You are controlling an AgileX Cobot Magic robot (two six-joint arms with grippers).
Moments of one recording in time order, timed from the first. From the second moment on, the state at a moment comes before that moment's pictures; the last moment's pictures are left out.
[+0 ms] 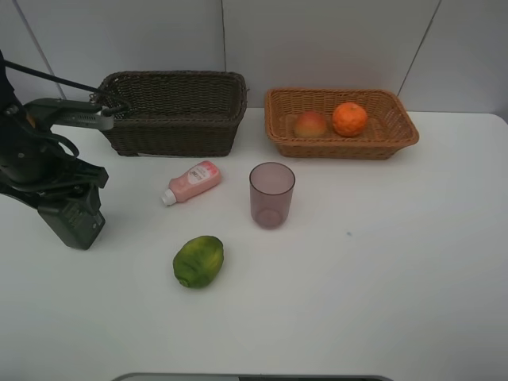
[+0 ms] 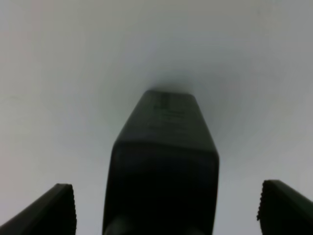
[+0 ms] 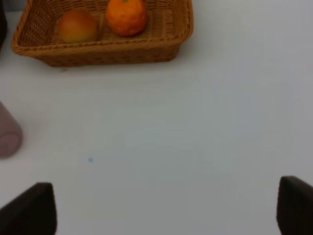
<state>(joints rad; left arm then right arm) -0.20 1.63 -0.83 0.09 0.64 -0.13 -0.02 0.15 -0.53 0.01 1.06 0.00</state>
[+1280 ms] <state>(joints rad) -0.20 1.63 -0.83 0.09 0.62 -0.13 -0.02 0.15 -0.53 0.01 1.06 0.00</state>
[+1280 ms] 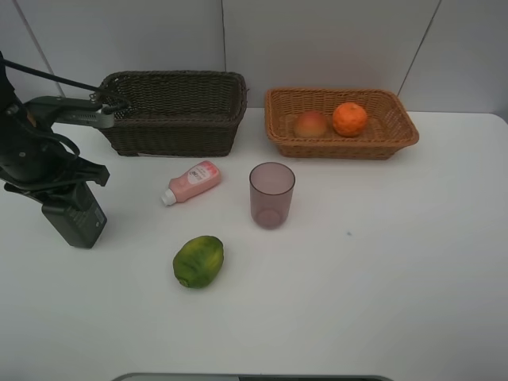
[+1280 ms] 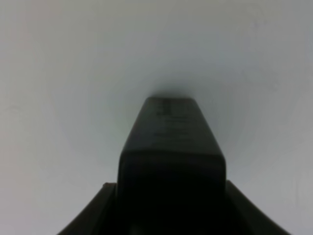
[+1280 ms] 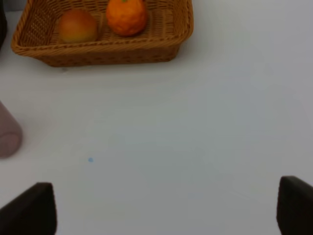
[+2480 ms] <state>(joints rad) -0.20 1.57 -1.31 0.13 0.80 -0.13 -0.02 0.15 -0.53 0.01 1.06 0.00</state>
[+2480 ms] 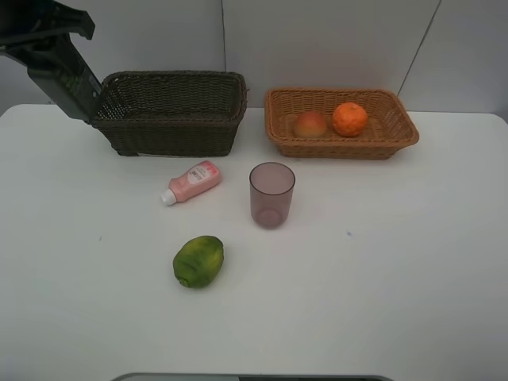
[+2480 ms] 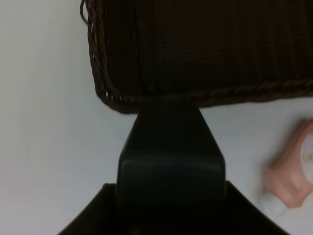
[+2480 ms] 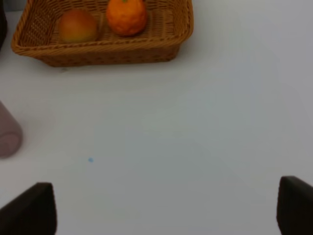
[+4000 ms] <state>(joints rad) -0.20 2.01 -1.32 0.13 0.15 -0.13 -0.02 0.15 -0.53 0.01 1.06 0.00</state>
